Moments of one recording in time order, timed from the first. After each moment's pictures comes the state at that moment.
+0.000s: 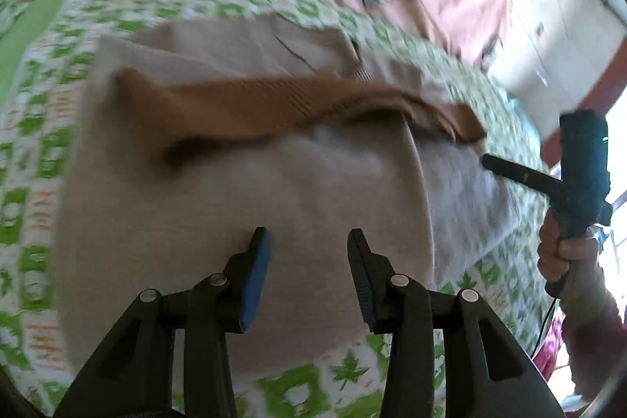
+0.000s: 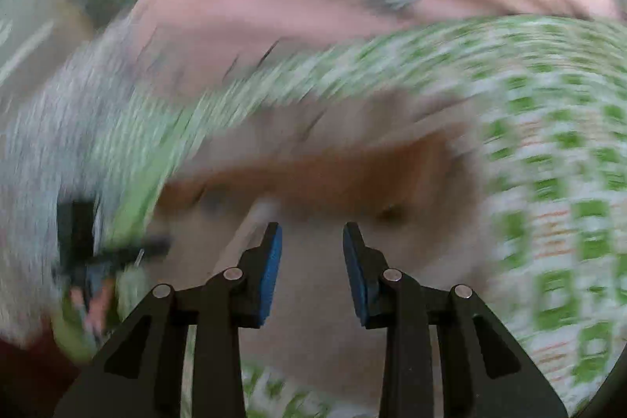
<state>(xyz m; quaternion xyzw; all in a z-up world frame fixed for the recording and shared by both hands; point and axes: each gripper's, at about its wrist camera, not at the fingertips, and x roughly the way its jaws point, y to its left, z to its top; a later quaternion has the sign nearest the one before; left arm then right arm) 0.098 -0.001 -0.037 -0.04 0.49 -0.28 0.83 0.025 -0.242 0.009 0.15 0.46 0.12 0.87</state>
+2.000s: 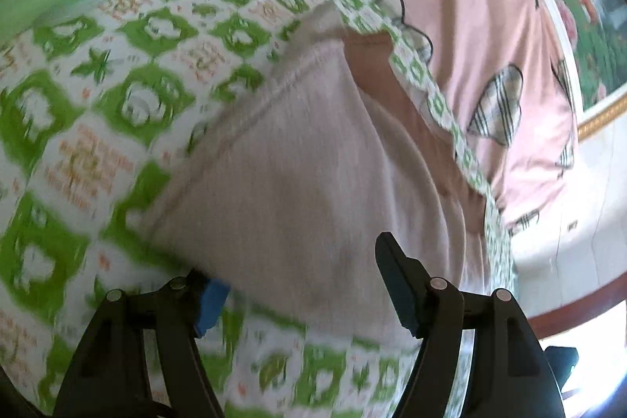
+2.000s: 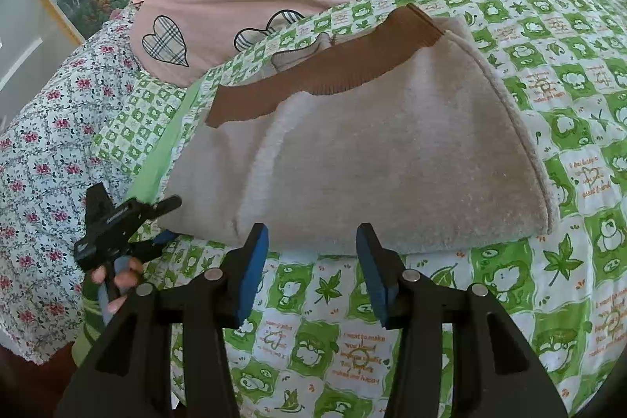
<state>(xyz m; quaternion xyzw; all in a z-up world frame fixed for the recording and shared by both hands) 0.061 0.105 -0.062 -0.34 0.45 -0.09 0.82 -0.038 -0.221 -0.013 0.24 0.44 0.04 0.86</state>
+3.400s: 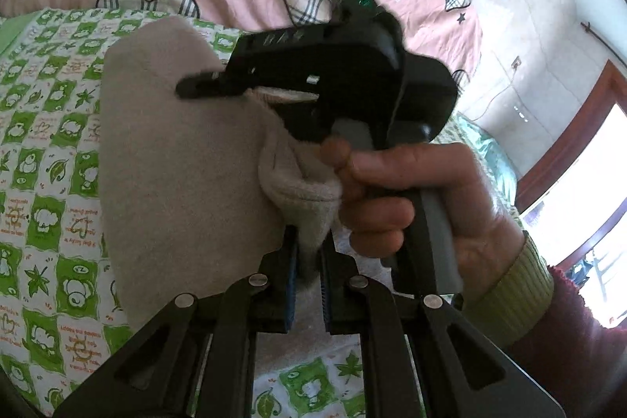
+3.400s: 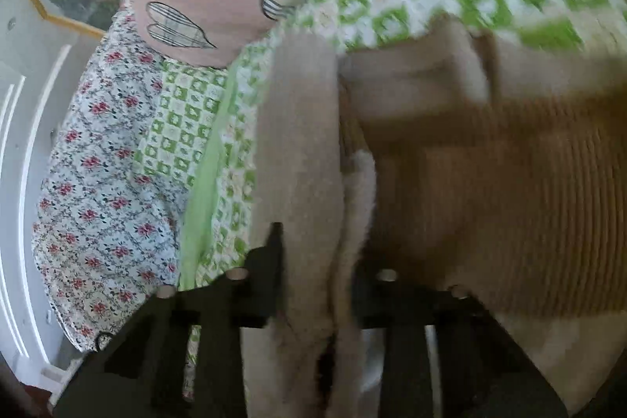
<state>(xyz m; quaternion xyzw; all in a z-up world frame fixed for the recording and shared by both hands) 0.067 -0.099 0.002 -0.11 0.42 -0.30 0.85 0.213 -0.211 -0.055 0.33 0.51 0.22 0.76</state>
